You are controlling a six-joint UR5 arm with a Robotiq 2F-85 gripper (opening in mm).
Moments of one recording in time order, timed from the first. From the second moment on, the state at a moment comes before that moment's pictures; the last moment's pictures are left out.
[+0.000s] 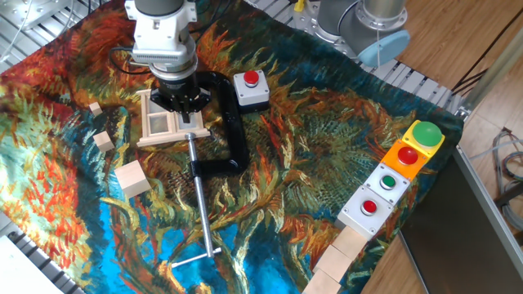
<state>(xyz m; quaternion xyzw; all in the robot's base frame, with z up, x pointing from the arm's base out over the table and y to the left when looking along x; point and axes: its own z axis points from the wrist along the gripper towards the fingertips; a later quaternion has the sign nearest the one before) 0.486 -0.095 0.025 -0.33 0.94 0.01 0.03</state>
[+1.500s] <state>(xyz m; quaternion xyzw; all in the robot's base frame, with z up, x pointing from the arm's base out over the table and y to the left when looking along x) 0.476 -0.111 0.016 -0.34 0.94 0.00 0.02</state>
